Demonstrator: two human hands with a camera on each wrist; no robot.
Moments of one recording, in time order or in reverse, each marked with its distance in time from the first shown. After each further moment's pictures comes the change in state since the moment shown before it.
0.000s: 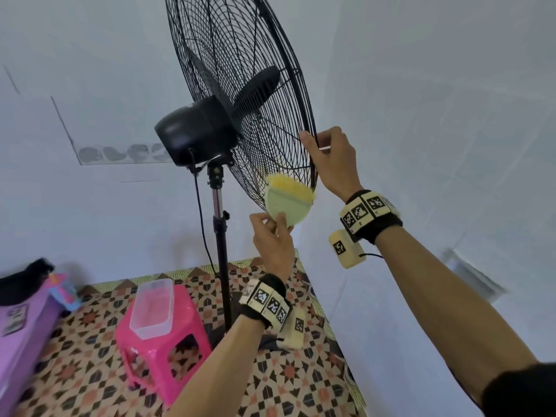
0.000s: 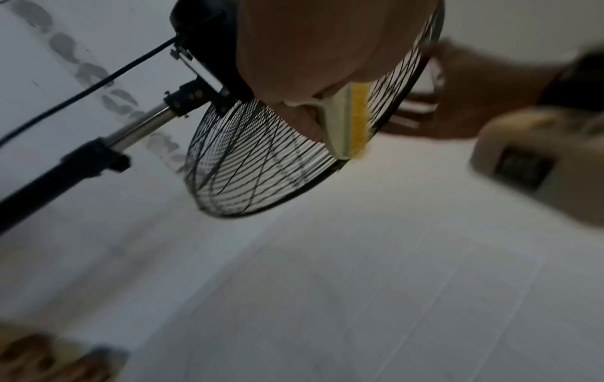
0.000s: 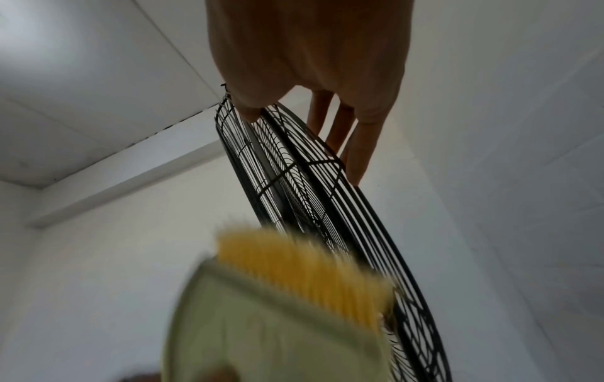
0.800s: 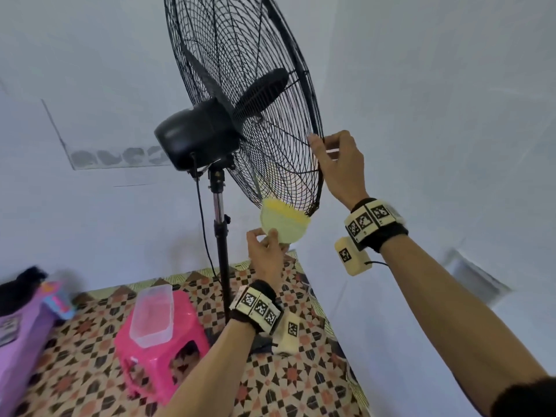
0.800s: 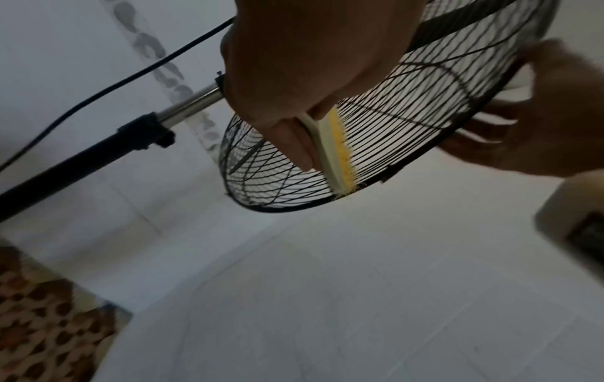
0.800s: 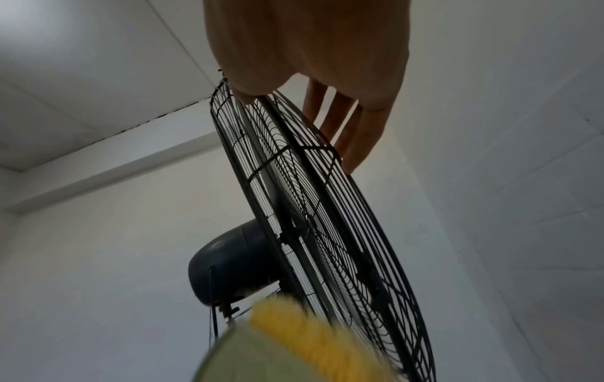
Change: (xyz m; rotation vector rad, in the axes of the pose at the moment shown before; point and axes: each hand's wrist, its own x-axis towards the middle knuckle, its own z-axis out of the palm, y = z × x) left_hand 0.020 -0.017 -0.033 -0.099 -0.042 -0.300; right_hand -0.004 0.000 0.011 0.009 0.095 -0.001
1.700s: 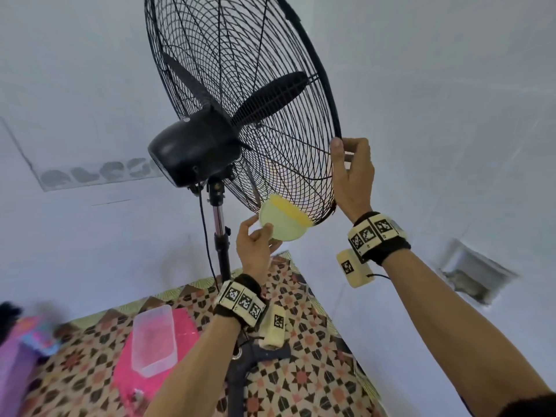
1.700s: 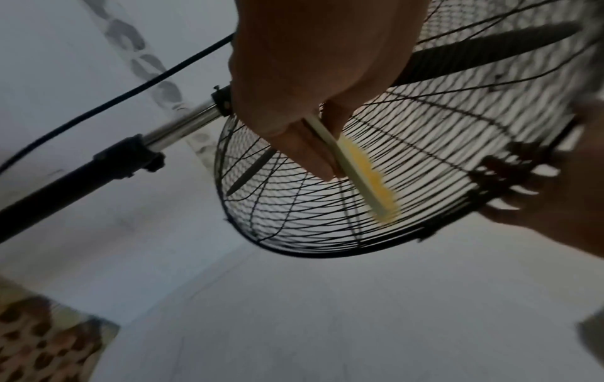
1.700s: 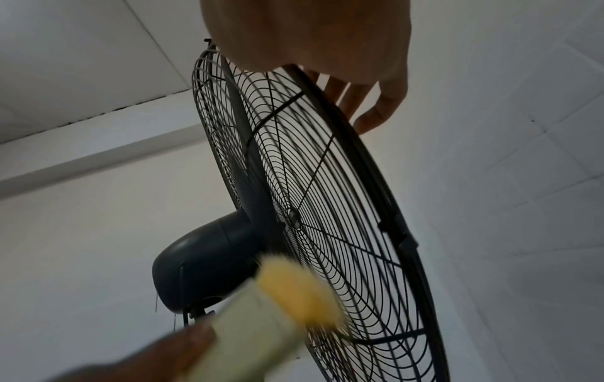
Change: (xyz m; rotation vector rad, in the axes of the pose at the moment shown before) left_hand 0.072 0.037 -0.037 0.001 -0.188 -0.041; right_hand -0.010 -0.003 0.035 0.042 0.273 -0.021
